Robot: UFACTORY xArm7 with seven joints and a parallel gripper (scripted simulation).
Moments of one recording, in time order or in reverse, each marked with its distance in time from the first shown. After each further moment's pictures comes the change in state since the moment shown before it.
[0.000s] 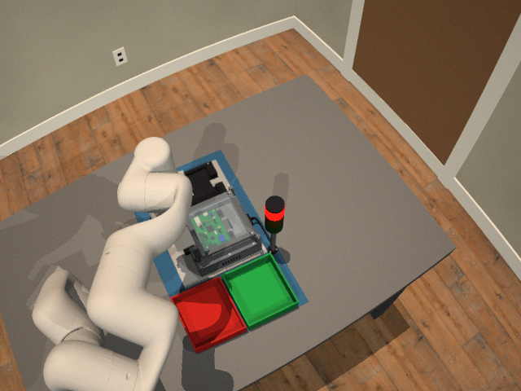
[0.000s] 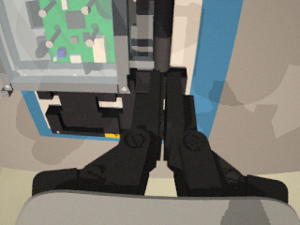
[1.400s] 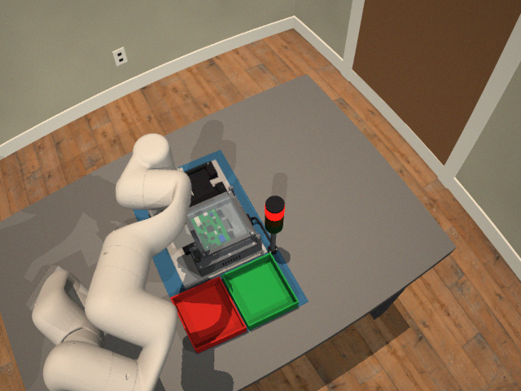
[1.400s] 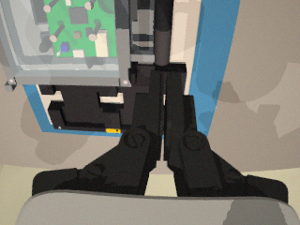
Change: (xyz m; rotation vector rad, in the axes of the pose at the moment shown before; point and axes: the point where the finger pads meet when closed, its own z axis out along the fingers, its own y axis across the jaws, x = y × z) arm 0.000 0.000 -0.011 0.000 0.000 0.000
